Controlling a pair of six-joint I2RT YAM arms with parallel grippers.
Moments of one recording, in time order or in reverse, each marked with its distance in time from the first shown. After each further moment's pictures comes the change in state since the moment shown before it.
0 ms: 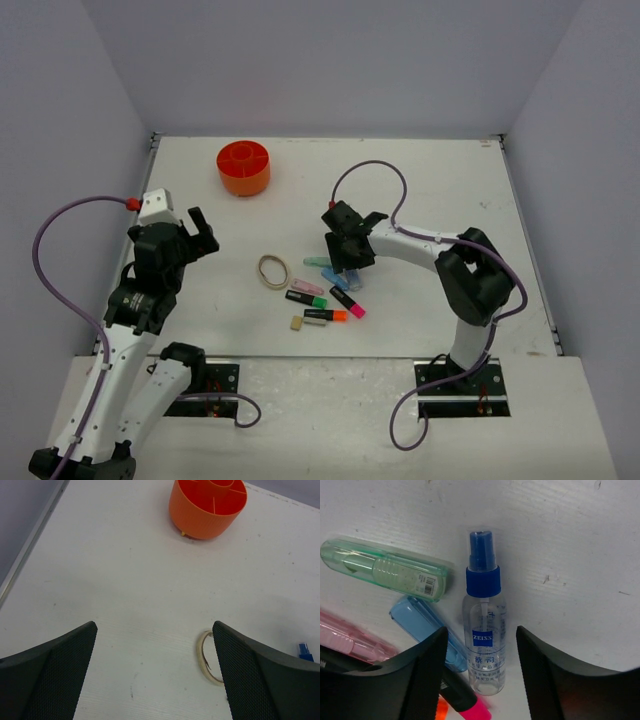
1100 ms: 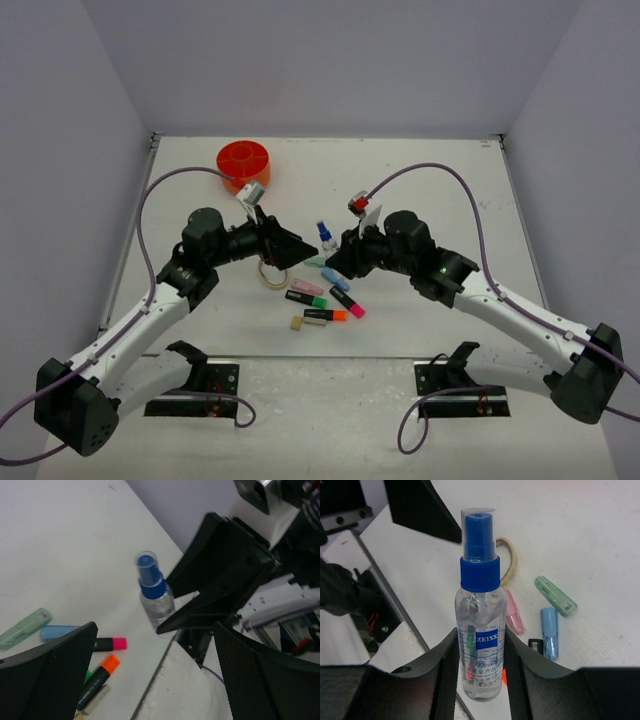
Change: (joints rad) left arm -0.217 0.291 -0.119 0.693 0.995 -0.278; right arm 0.070 -0.724 -0.329 0.371 -0.348 -0.164
